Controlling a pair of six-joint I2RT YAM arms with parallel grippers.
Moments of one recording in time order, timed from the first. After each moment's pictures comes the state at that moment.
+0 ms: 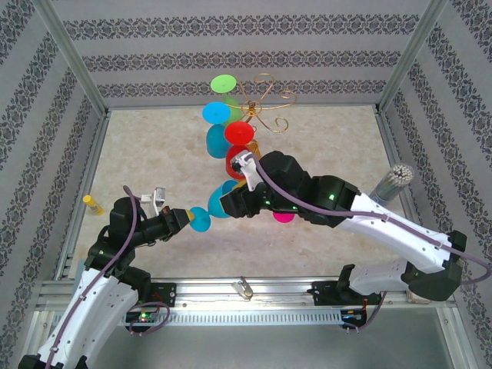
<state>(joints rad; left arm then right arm) -0.25 0.47 0.48 -0.51 0.63 -0.97 1.08 1.27 1.44 -0.75 -0.09 0.42</state>
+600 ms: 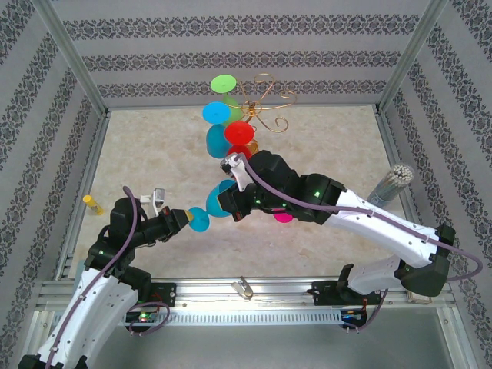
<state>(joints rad) -0.25 0.47 0.49 -0.54 0.60 -0.97 1.08 1.33 1.44 -0.71 -0.15 0.45</state>
